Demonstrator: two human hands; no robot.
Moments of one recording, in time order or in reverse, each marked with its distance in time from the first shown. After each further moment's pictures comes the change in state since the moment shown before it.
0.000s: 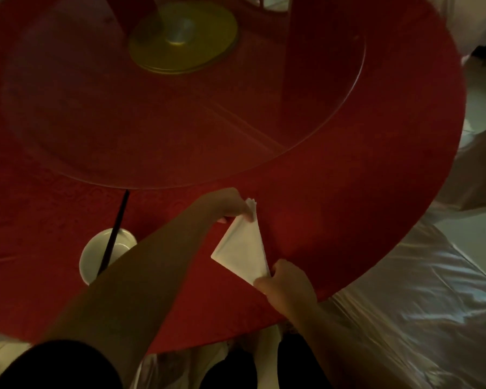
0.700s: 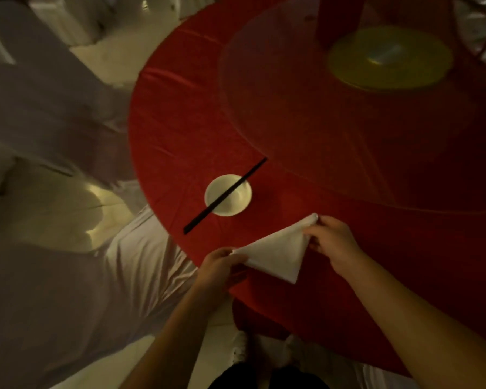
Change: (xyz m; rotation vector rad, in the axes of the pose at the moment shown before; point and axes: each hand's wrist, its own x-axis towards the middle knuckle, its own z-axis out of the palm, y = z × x) left_hand -0.170 -0.170 0.125 -1.681 0.653 -0.184; right_hand 0.059 -0.107 -0.001 0.382 -0.413 -0.367
